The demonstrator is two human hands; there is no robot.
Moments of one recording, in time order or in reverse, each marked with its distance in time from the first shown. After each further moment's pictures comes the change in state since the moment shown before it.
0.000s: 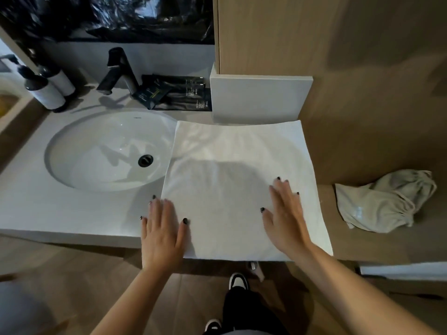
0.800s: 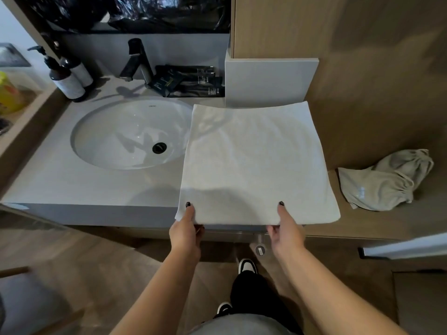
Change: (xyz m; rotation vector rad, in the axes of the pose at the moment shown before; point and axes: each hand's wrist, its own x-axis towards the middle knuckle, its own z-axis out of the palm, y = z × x) left_hand -0.036 0.003 -0.007 -1.419 0.002 -1.021; right_hand -0.072 -0.066 0.048 1.710 0.400 1.253
